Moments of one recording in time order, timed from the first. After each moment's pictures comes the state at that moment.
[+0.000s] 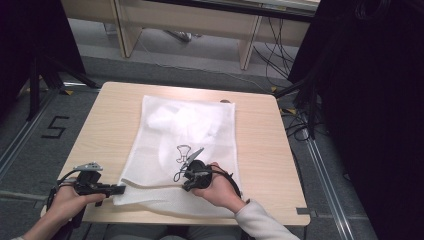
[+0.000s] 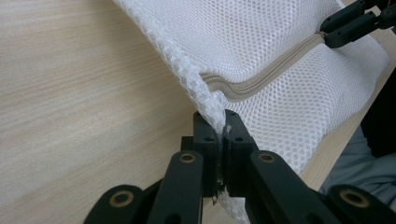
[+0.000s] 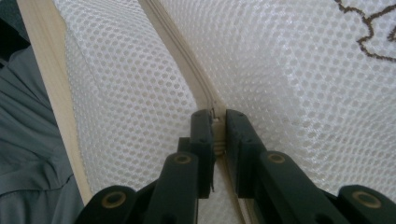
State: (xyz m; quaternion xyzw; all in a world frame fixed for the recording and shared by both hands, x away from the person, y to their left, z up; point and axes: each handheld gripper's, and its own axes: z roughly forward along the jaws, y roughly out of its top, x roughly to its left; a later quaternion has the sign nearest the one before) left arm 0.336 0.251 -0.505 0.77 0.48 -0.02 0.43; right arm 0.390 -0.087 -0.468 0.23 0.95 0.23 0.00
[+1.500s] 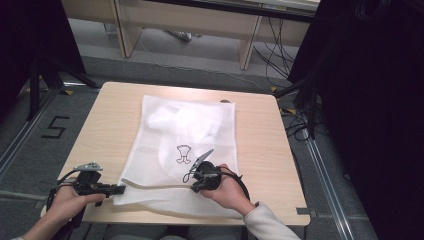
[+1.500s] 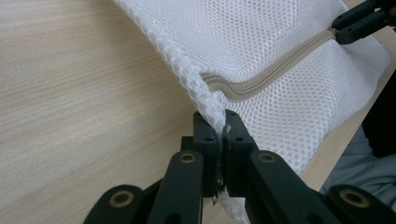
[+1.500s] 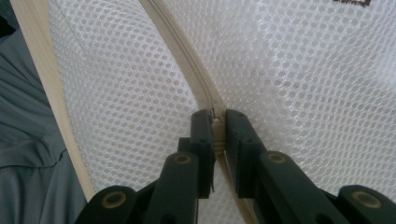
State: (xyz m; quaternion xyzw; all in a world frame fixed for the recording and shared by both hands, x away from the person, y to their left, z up) left arm 0.336 0.251 -0.505 0.77 0.48 -0.02 0.43; right arm 0.386 -0.111 -0.466 0.25 0.94 0.22 0.00
